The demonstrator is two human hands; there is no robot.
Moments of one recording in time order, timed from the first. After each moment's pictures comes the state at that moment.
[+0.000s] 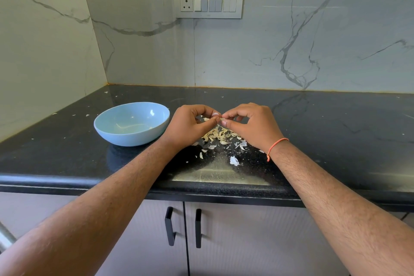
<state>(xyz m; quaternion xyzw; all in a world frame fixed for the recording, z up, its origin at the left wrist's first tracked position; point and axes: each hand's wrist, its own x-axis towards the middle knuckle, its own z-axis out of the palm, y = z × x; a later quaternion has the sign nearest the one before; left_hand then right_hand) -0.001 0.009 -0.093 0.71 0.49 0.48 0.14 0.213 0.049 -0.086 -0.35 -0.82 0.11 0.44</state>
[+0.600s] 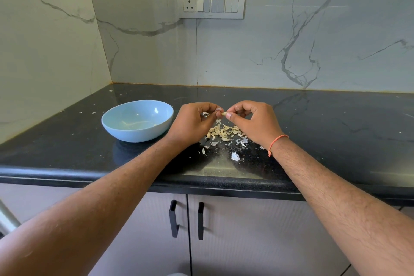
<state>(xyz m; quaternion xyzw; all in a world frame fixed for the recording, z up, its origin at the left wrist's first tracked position) 0.007 -0.002 -0.086 0.72 0.50 0.48 0.07 0.211 0.042 -0.083 -0.38 -0.78 0.17 0.48</state>
